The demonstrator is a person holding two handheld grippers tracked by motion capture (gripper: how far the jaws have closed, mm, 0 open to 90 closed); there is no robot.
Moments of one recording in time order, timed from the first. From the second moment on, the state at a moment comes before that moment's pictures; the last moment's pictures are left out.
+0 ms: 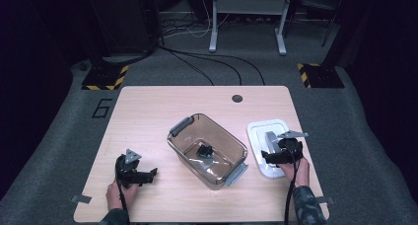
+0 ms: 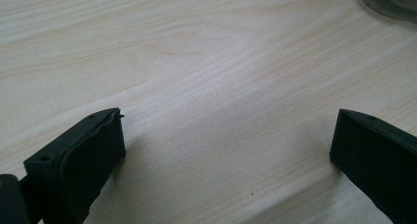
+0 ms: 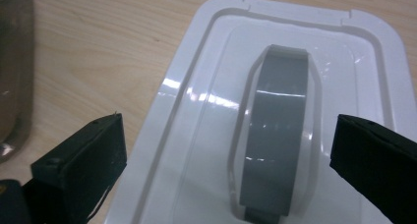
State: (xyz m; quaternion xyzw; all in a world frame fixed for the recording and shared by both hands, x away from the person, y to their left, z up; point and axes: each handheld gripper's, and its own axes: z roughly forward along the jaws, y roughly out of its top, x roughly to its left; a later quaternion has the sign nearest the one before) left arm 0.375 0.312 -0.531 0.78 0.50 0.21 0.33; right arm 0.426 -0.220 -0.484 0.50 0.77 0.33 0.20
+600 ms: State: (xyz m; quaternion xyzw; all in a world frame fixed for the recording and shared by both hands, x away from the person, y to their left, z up) left arm 0.375 0.312 -0.531 0.78 0.49 0.21 0.33; right arm 0.453 -0.215 -0.487 0.54 0.75 0.30 0.24
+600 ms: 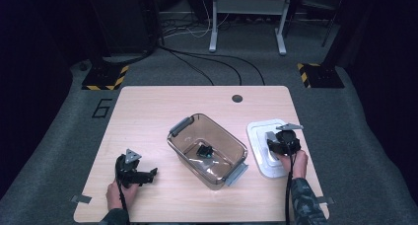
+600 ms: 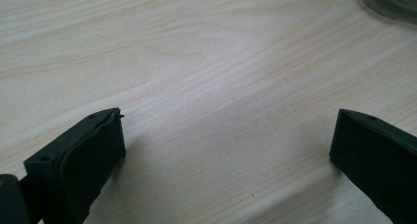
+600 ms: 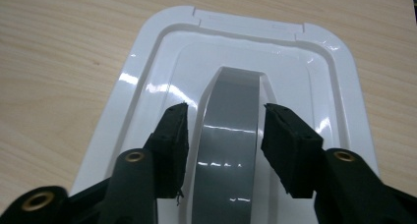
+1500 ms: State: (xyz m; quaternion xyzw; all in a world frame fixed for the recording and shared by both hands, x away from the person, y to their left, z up) left arm 0.376 0.312 -0.531 0.78 0.49 0.21 0.33; right arm 0.449 -0.227 -0.470 0.51 0.77 0.31 0.21
